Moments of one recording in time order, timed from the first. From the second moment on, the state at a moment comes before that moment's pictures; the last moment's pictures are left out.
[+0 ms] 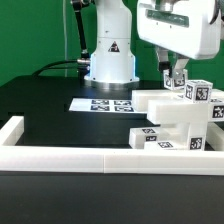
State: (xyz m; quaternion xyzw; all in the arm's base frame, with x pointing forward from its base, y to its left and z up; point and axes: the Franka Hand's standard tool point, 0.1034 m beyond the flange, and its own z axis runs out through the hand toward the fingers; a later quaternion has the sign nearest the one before) arm 0.555 0.058 0.127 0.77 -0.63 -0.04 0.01
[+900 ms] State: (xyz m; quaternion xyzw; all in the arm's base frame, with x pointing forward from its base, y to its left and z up) arm 0.555 0.064 0.127 0.60 -0.80 -0.04 0.02
